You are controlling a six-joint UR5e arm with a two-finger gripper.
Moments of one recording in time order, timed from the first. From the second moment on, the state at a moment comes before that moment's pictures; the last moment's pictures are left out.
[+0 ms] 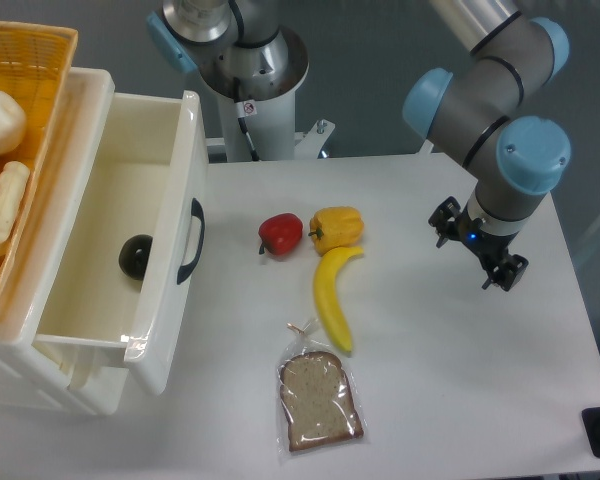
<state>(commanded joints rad) 2.76 -2.03 -1.49 -1.21 1.60 1.60</state>
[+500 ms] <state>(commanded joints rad) 2.74 -2.01 -1.60 -1.21 1.60 1.54</state>
